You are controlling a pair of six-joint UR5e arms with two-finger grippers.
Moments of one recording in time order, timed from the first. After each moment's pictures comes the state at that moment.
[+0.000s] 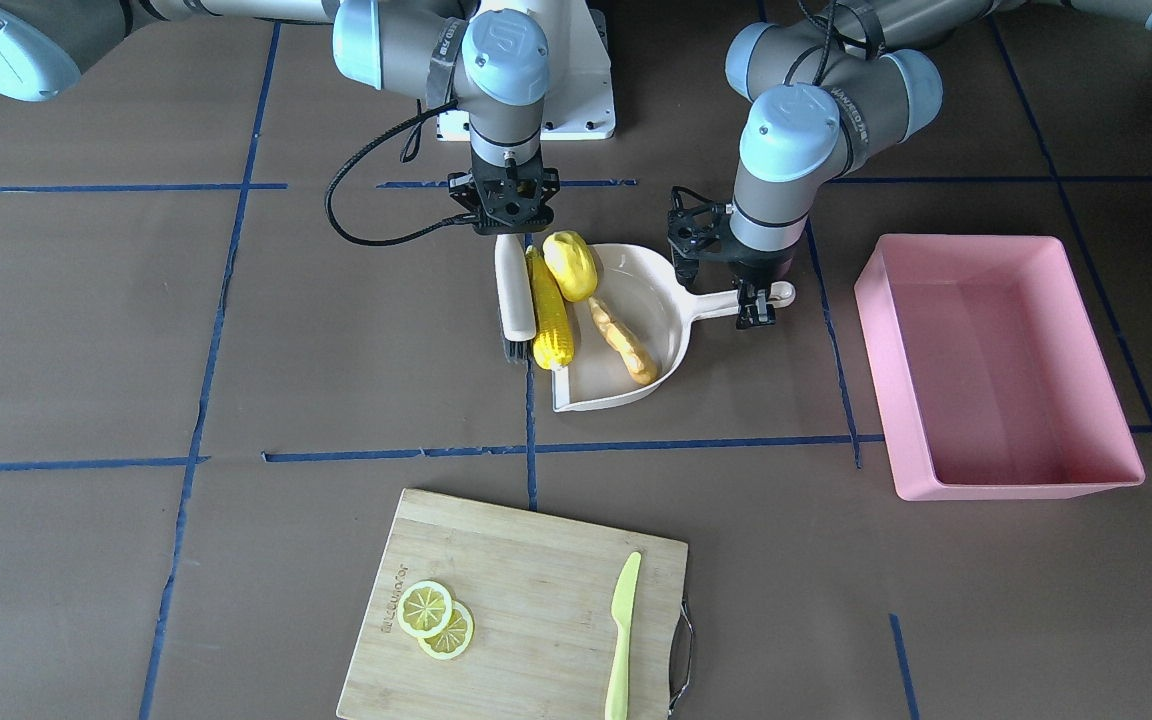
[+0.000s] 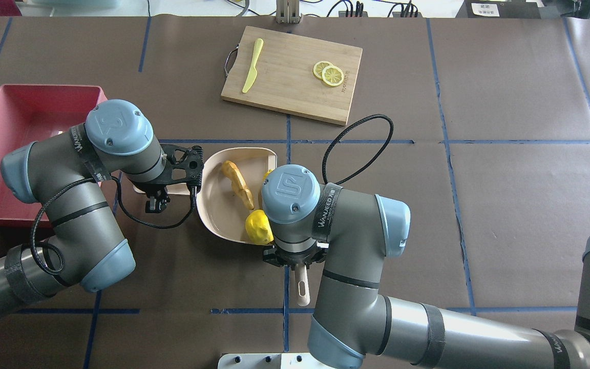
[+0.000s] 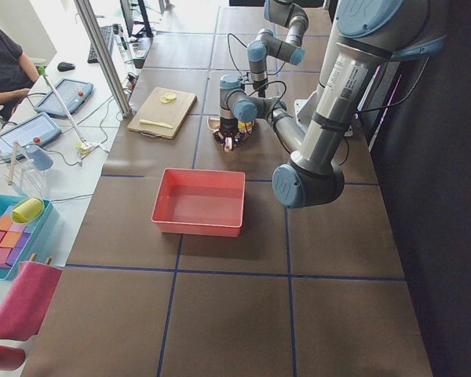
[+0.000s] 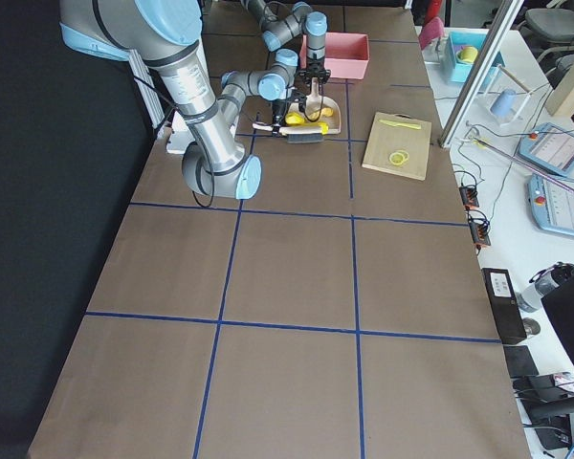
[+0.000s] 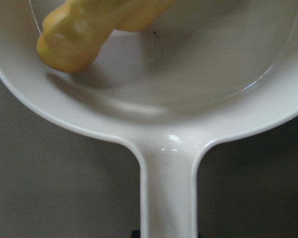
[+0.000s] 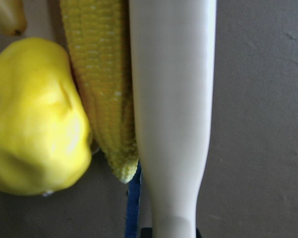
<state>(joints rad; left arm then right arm) -0.62 -2.04 -1.75 -1.53 -1.89 0.48 0.35 -0.80 1.64 -1.77 1.95 1.21</state>
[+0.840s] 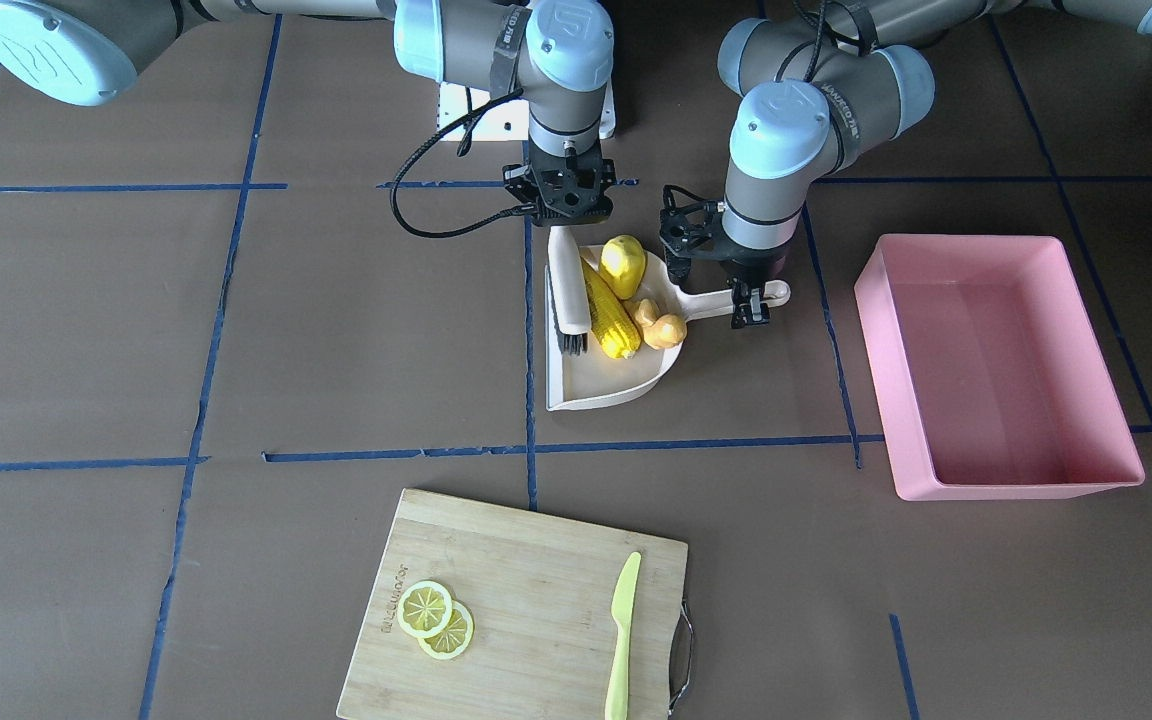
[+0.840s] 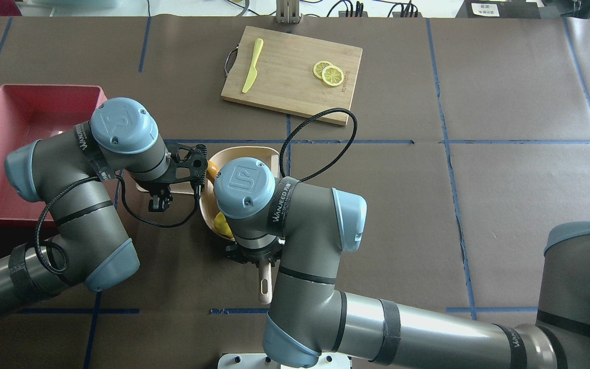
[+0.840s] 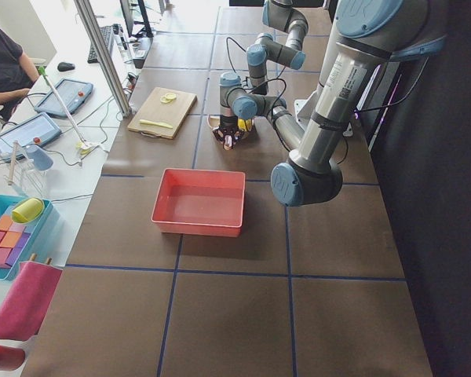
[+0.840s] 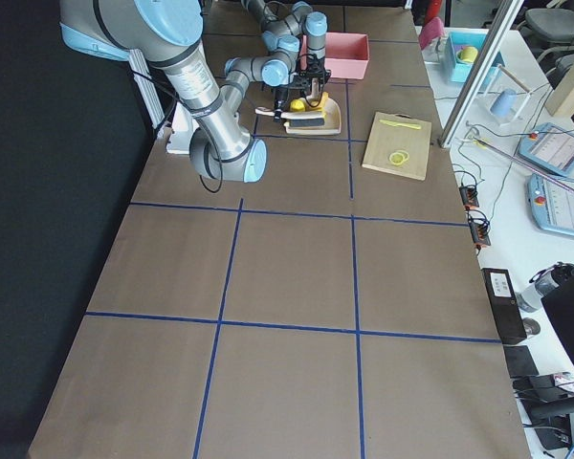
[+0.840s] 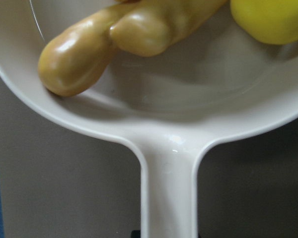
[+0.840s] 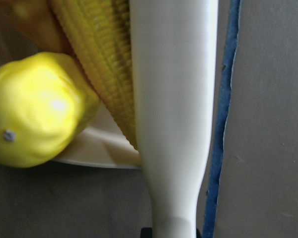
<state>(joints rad) -0.62 -2.05 -1.76 -1.51 -1.89 0.48 0.34 -0.66 1.52 -1.74 1.95 1.25</state>
